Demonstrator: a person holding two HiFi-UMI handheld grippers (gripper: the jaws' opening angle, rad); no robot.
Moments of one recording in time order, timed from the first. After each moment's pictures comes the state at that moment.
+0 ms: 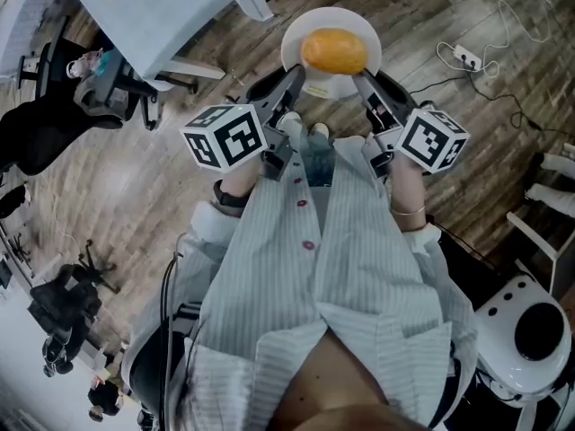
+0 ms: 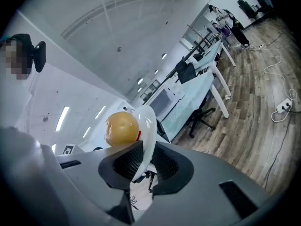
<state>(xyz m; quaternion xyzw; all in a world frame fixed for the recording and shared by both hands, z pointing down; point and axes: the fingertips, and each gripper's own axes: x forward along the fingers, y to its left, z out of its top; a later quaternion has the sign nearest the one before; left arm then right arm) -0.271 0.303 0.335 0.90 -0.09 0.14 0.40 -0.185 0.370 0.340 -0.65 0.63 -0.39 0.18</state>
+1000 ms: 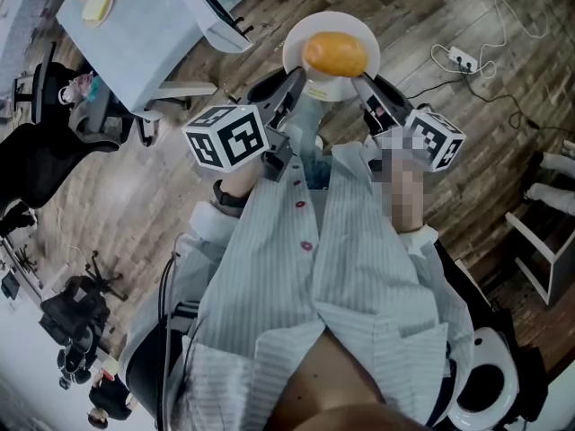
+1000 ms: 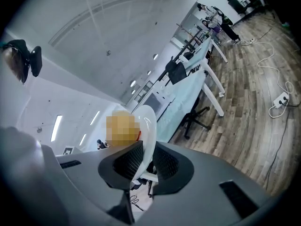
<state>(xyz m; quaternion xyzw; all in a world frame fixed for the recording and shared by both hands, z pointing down) -0.164 0.281 0.355 0.90 -0.07 0.17 0.40 -0.082 0.352 0.368 -0.65 0.60 -0.42 0.21</state>
